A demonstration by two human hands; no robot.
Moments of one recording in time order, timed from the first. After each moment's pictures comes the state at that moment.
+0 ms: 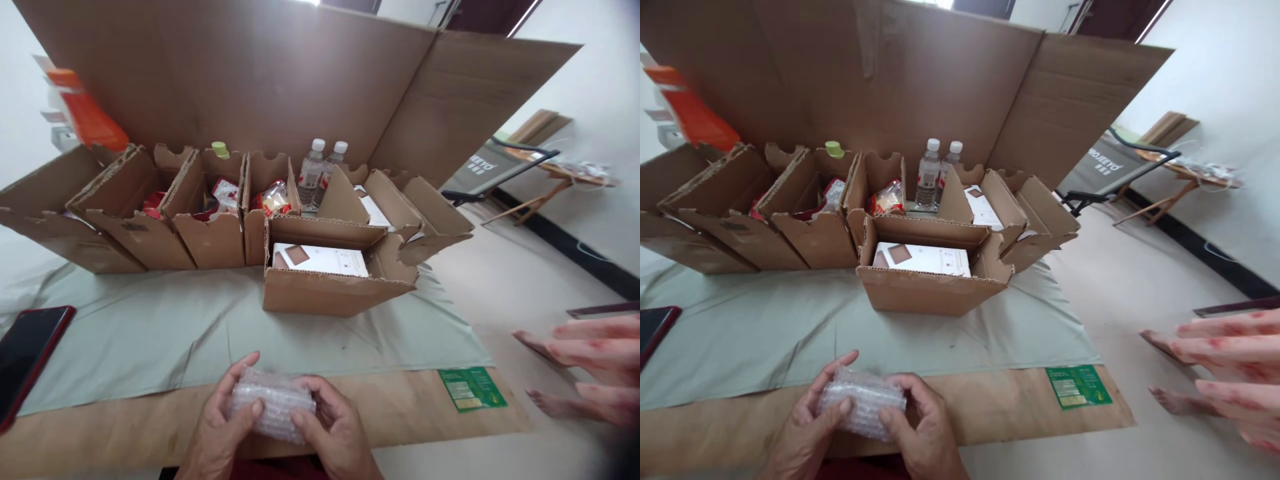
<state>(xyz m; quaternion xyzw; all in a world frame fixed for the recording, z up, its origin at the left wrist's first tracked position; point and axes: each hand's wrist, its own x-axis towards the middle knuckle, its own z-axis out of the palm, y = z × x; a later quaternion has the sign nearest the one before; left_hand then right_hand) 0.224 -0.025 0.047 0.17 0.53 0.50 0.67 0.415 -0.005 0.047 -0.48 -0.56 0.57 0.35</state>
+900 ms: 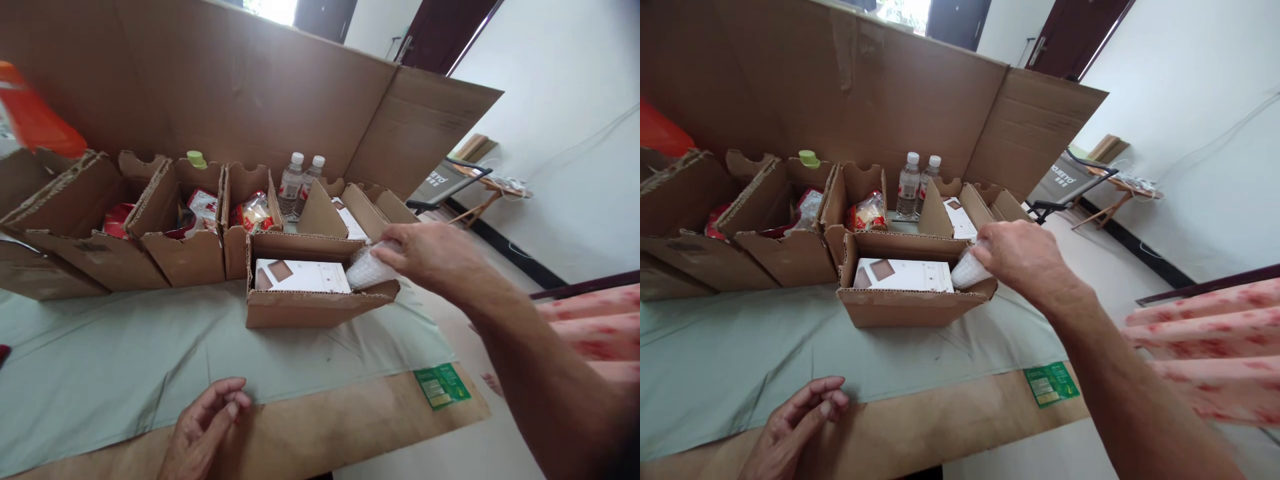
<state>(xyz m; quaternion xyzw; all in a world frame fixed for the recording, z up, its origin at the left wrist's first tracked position) 0.202 0.003 0.032 0.27 0.58 0.41 0.65 0.480 0.196 0.266 -0.68 -0.71 -0.14 -0.08</state>
